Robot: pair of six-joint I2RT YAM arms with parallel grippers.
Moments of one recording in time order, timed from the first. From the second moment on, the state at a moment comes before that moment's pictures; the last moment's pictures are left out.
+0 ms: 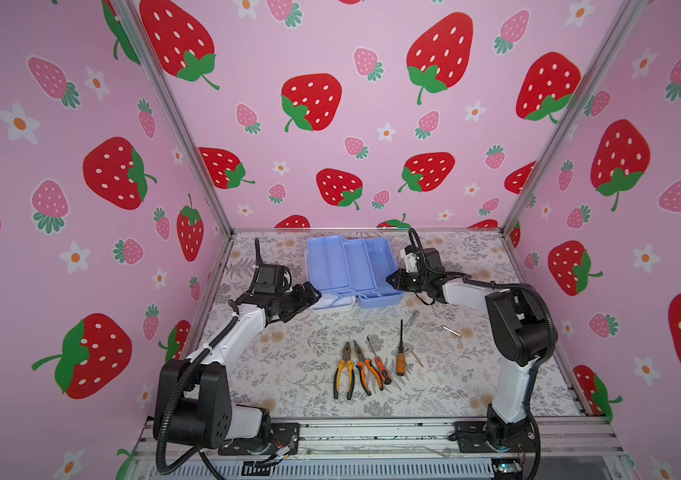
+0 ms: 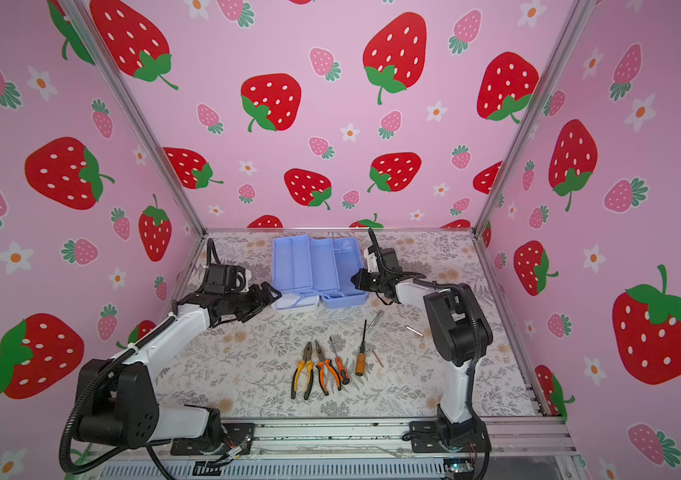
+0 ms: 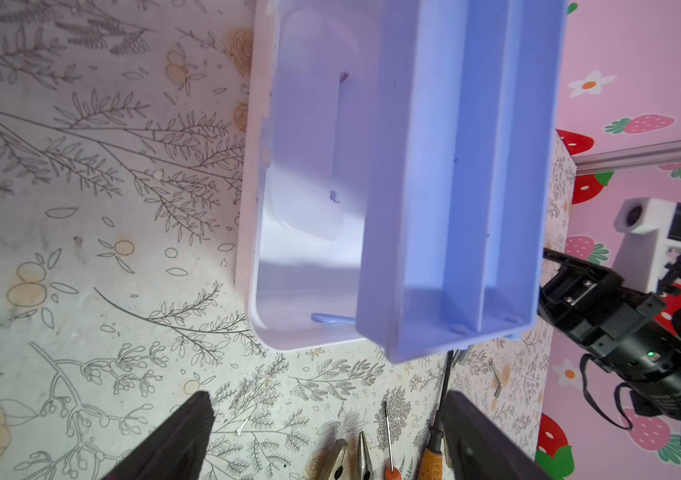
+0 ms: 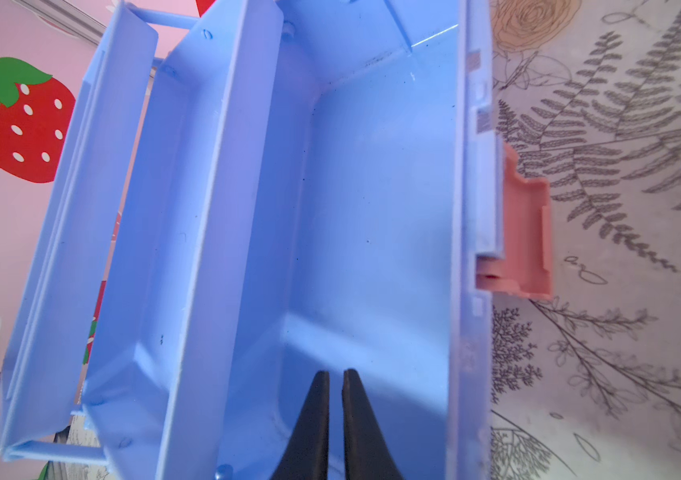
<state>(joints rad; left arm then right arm) -0.12 1.37 0.89 -0.43 0.39 -0.63 0.48 1.94 1.17 0.09 -0.41 0.50</state>
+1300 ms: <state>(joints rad) -0.99 1.02 0.45 -0.55 -0.07 -0.91 0.95 1.14 0.57 -0.12 0.16 0.54</state>
